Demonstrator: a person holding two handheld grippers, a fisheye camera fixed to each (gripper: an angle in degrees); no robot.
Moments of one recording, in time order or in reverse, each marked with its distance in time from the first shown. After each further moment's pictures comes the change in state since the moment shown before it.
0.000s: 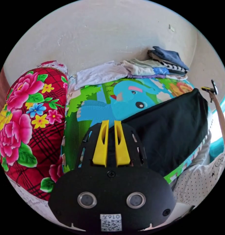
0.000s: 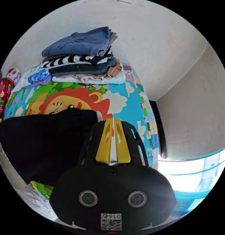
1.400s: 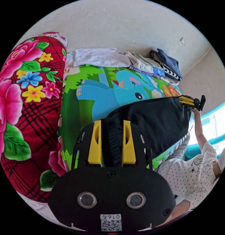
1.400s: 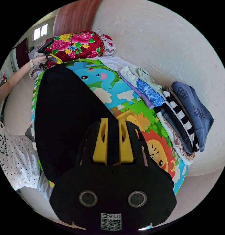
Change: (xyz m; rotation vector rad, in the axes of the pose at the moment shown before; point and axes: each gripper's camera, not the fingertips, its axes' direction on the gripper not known) left arm -0.172 0.093 0.030 -0.212 0.152 -0.214; right arm -0.416 -0.197 -0.343 0.268 -0.503 -0.781
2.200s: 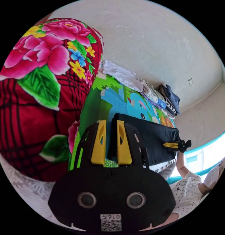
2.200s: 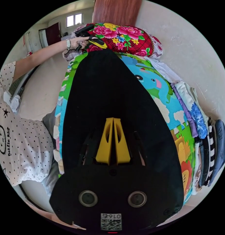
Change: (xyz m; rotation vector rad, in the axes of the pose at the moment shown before) left arm -0.079 0.099 -0.049 0.224 0.143 -0.268; right arm -0.162 -0.066 -0.077 -0.034 -0.181 -0.249
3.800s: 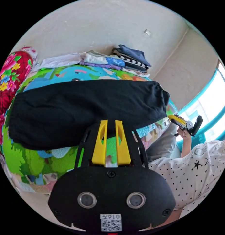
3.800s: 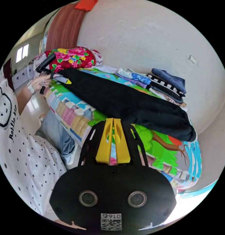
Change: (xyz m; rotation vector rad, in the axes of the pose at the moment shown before) left arm 0.425 0.122 0.022 -0.043 0.152 0.486; right arm -0.281 0.407 -0.233 0.254 0.417 0.640
